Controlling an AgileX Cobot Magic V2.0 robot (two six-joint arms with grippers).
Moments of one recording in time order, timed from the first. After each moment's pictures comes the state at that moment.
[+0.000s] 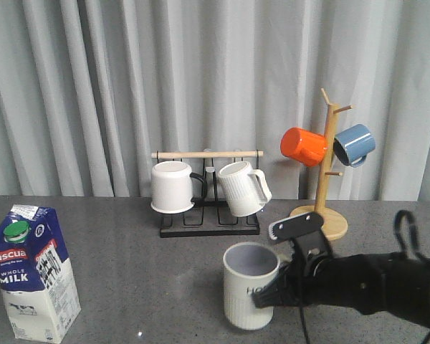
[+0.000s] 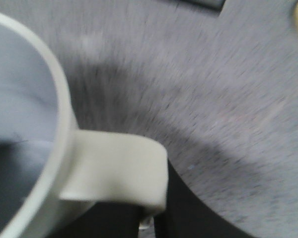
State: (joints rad) left arm 0.01 0.44 -0.63 -0.07 0.51 -0.20; right arm 0.32 1.82 -1.18 0.19 0.19 -0.25
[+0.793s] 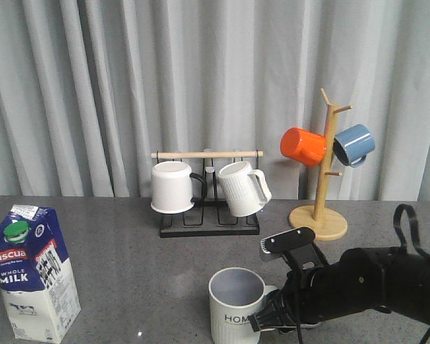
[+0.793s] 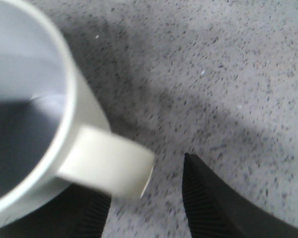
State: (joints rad) left arm 0.01 0.44 -0.63 -0.07 0.54 -0.20; right arm 0.34 1.77 -1.20 0.22 0.44 -0.25
